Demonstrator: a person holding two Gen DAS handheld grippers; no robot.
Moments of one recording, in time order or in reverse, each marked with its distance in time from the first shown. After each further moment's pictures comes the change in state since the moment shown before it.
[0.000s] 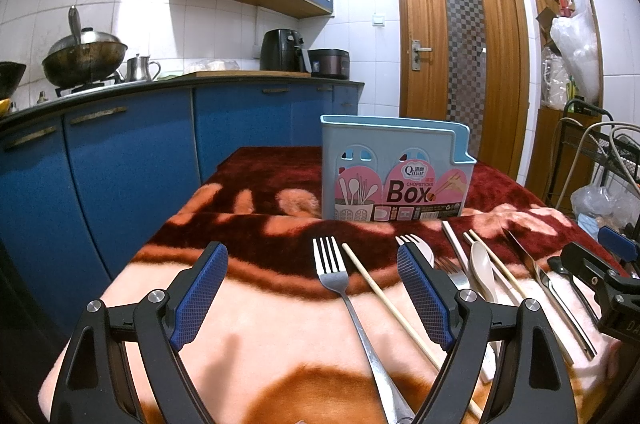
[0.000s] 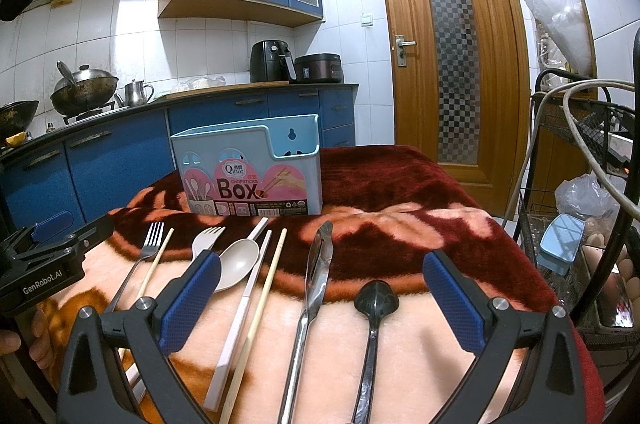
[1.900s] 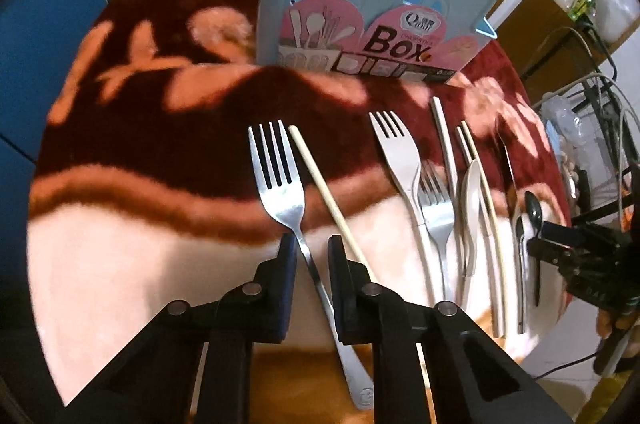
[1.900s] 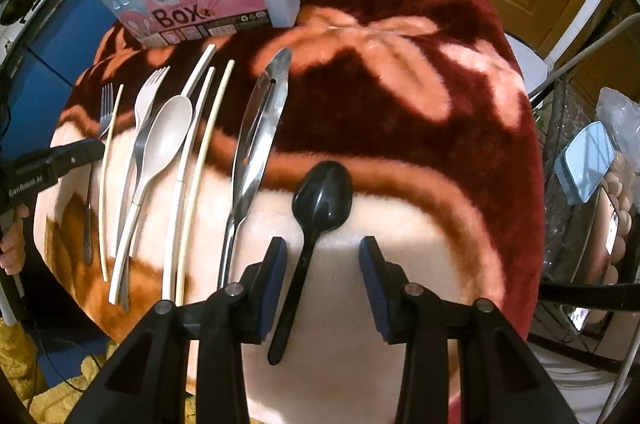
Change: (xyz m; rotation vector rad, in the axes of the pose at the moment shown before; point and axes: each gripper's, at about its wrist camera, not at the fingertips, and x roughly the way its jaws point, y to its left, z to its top) left arm 0.113 -0.006 0.025 -0.051 0.899 -0.269; right arm 0.077 -0.044 0.029 -0.028 0.978 0.068
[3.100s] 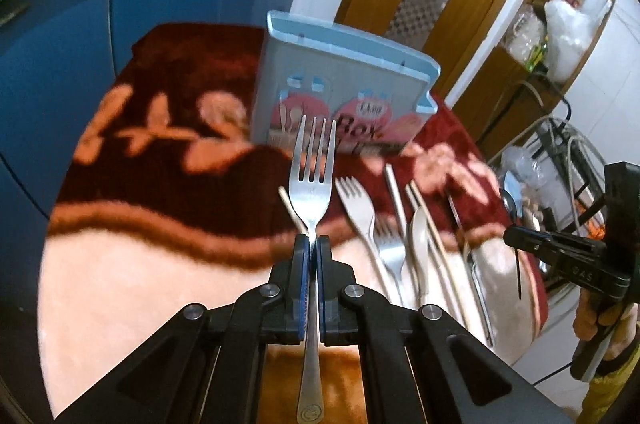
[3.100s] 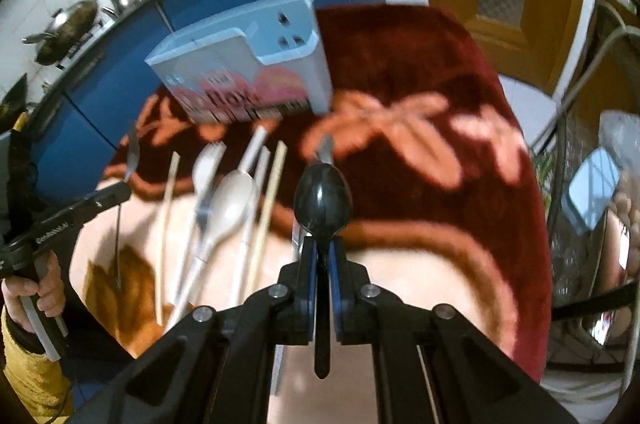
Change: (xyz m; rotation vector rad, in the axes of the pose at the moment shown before) left arm -0.058 0.003 -0.025 0.018 -0.350 -0.088; right arm -0.049 0.015 0.006 0.030 -0.347 0.127
